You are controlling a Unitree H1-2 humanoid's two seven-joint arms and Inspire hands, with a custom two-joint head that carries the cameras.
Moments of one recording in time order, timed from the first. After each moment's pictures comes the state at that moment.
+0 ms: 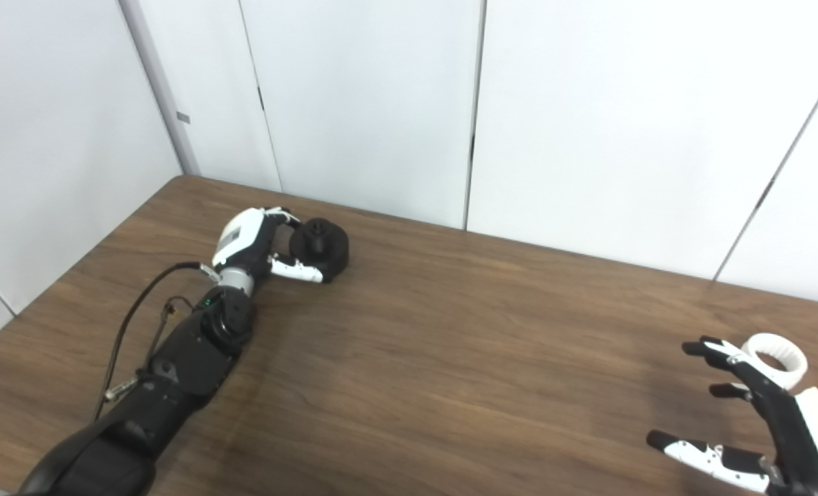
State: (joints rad) left arm -0.50 0.42 -0.10 0.64 0.47 0.08 0.24; right arm 0.01 -0.33 -0.04 -0.35 -0.33 0.11 0.15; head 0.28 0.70
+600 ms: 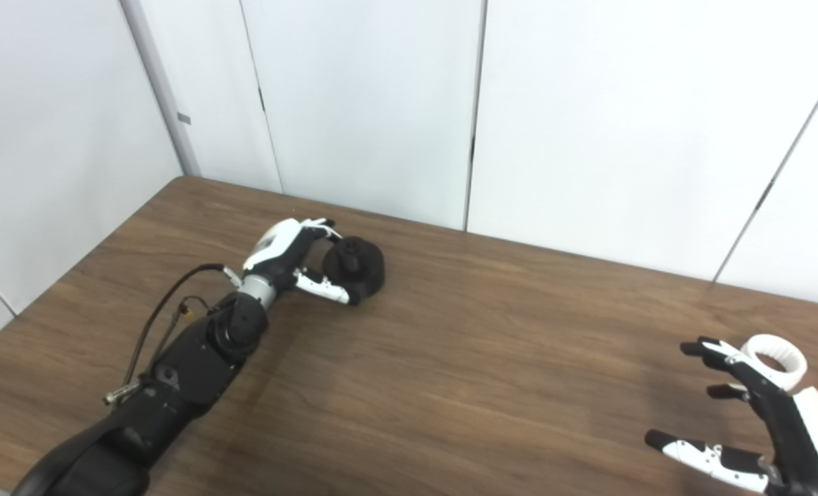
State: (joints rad) left arm -0.48 0.43 -0.21 0.58 0.46 -0.05 0.10; right arm 0.01 -0.33 -0.04 -0.35 -0.34 0.11 0.16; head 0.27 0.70
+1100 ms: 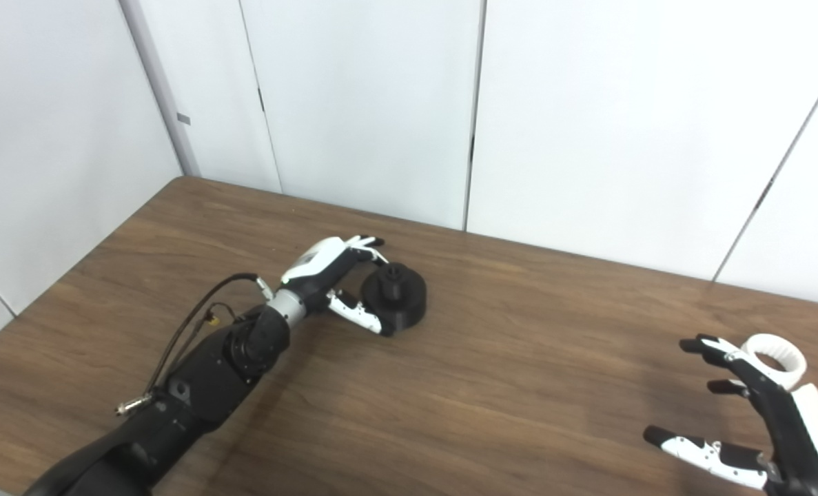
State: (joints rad) left arm -0.45 0.41 -0.29 0.47 0.46 -0.11 -0.02; right arm 0.00 -0.33 -0.04 -0.35 -0.34 0.11 0.16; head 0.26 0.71
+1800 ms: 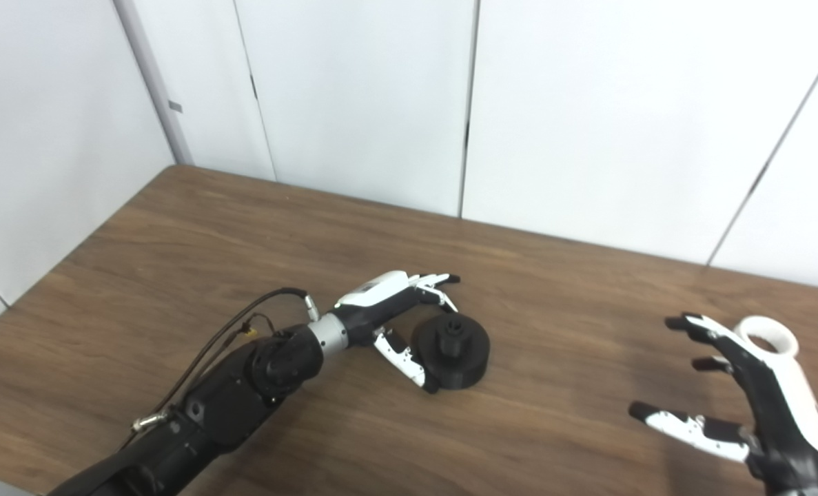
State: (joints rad) left arm -0.40 0.34 -0.41 0.30 0.42 -0.17 -0.22; right arm 0.00 -0.32 -0.03 -0.36 -0.36 0.11 0.16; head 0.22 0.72
